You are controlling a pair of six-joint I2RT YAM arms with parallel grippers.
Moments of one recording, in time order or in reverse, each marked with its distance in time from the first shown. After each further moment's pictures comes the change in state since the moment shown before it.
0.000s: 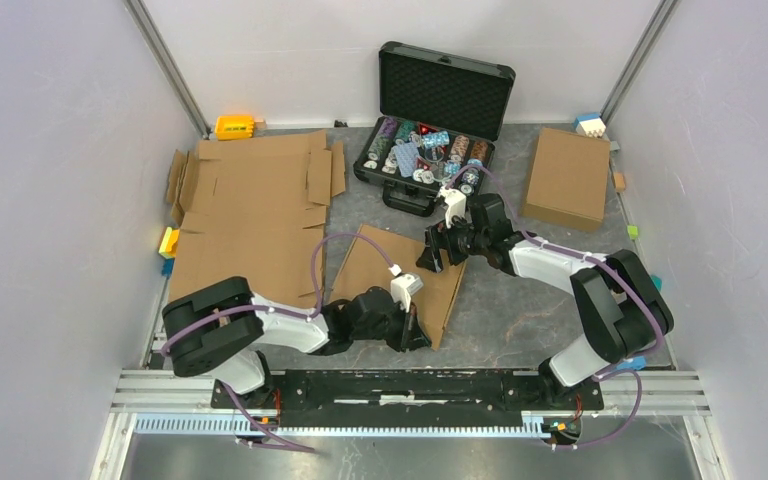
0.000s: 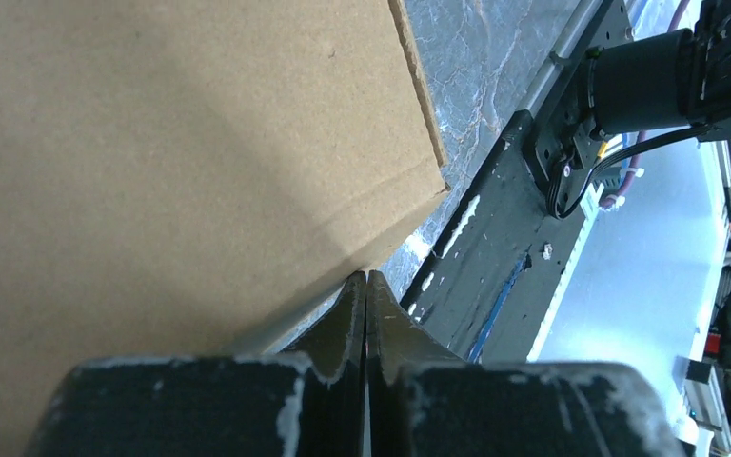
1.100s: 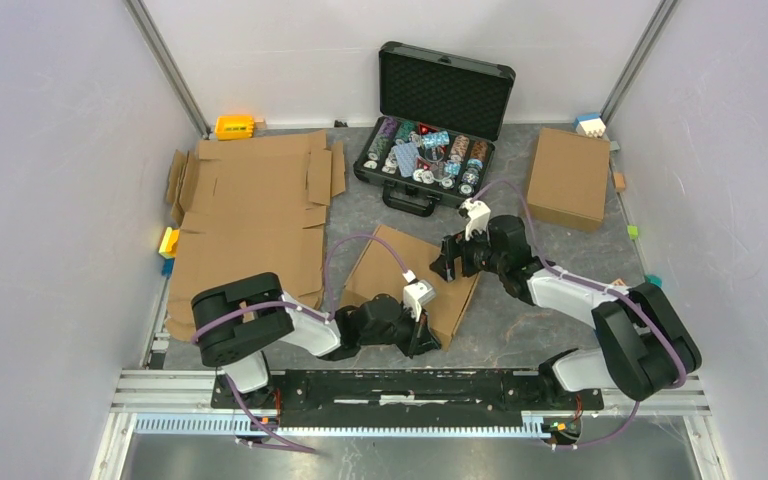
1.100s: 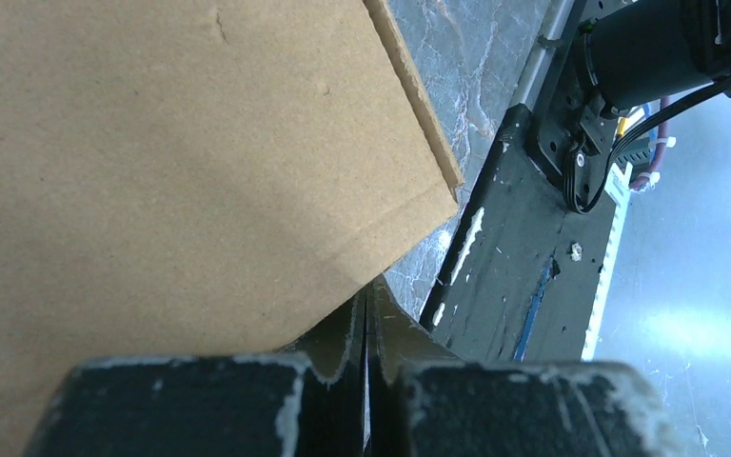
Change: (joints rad) left arm -0.040 0.155 0.018 0.224 -0.006 0.169; right arm -0.013 -0.186 -0.237 0.190 0.116 0.073
